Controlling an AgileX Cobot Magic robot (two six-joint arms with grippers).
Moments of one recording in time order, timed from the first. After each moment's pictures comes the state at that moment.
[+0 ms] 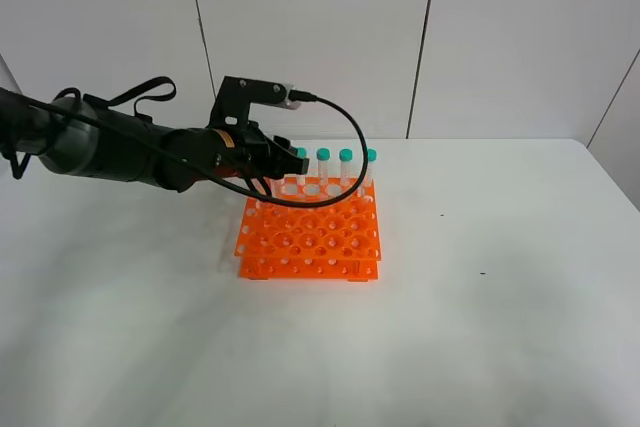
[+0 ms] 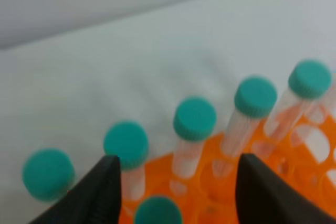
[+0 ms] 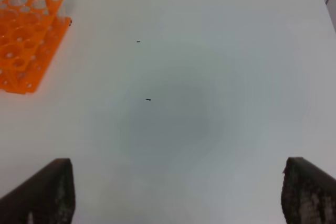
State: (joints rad) left arm -0.51 1.91 -1.09 -0.06 -0.32 0.03; right arm 0.05 0.00 -0.49 0.02 1.03 -0.03
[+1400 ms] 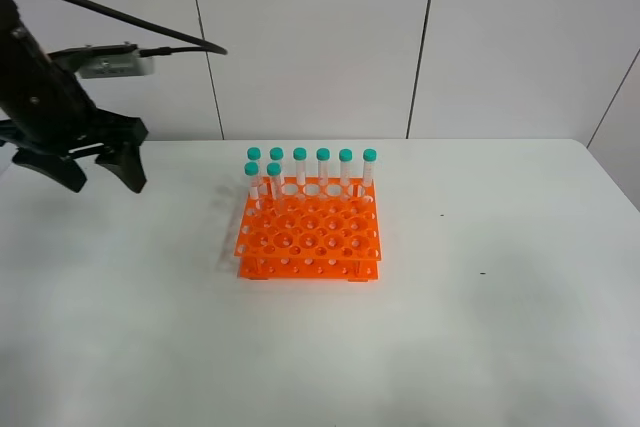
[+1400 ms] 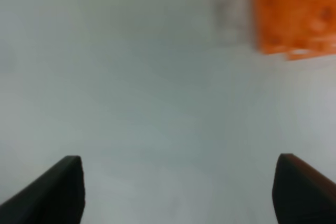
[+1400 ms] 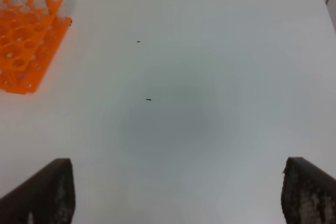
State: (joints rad) left arm -0.16 1.61 -1.33 -0.06 1.08 0.01; right arm 0.05 0.00 -0.49 0.02 1.03 -0.03
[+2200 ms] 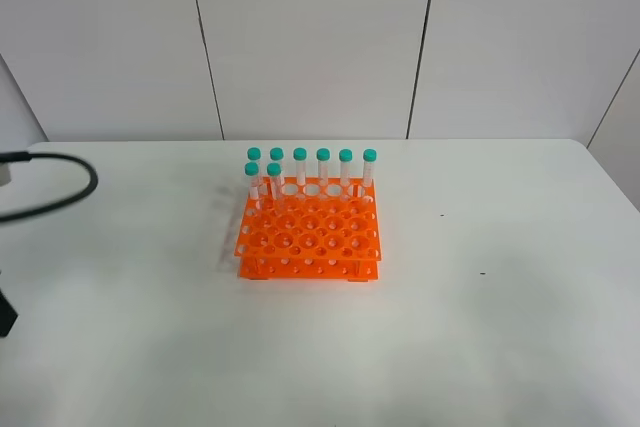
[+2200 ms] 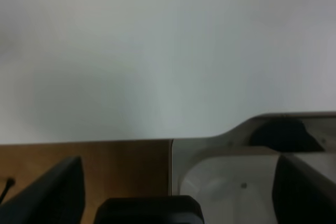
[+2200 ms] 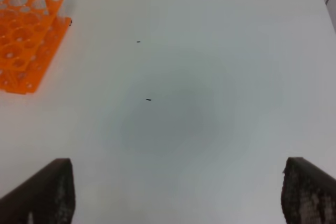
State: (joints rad) left arm 0.02 0.99 -0.77 -0.03 1.16 0.04; right arm 0.05 0.00 -0.49 0.02 1.03 -0.03
